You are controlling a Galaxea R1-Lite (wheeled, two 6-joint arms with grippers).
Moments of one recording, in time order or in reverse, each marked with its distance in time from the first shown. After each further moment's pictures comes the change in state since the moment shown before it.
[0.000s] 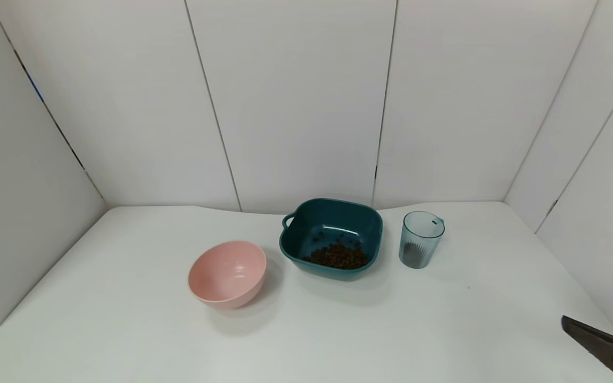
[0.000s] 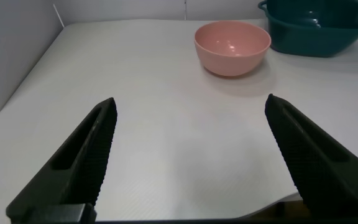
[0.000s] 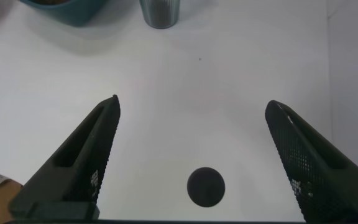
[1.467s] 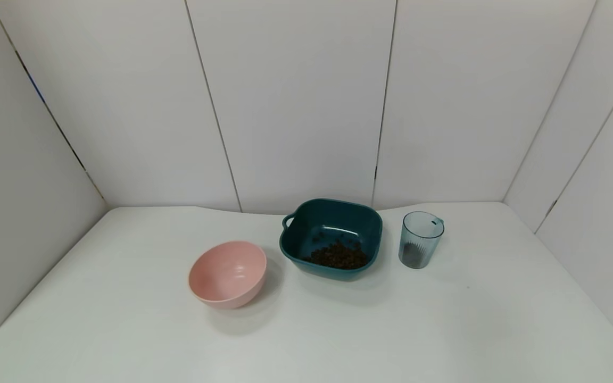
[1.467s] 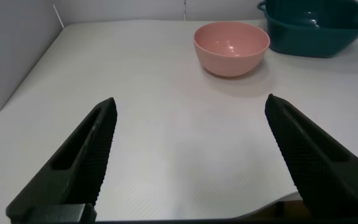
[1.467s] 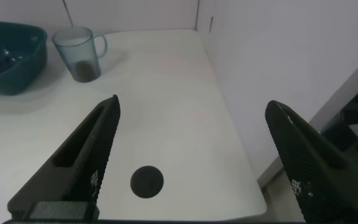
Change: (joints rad) left arm 0.000 0.000 0.000 0.000 0.000 -0.001; right arm -0.303 -0.640 0.075 0.207 -0.048 -0.053
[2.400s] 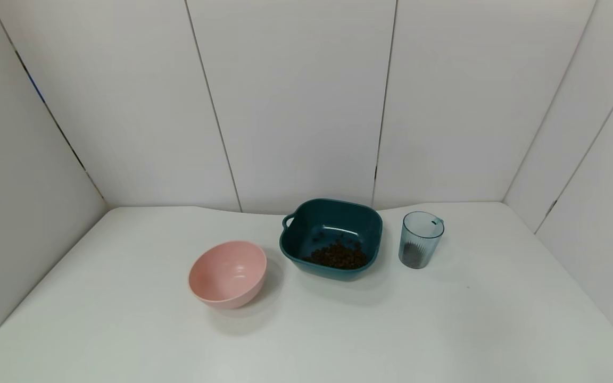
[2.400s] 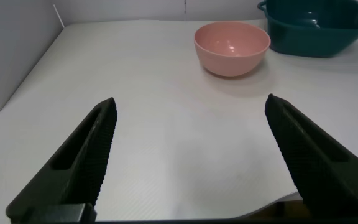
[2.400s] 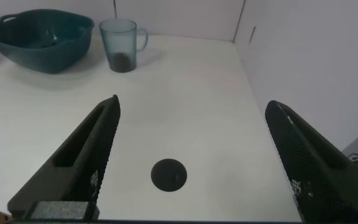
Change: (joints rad) left arm 0.000 0.000 0.000 0.000 0.000 0.000; right arm -0.077 -0.256 0.248 -0.102 0.253 -0.069
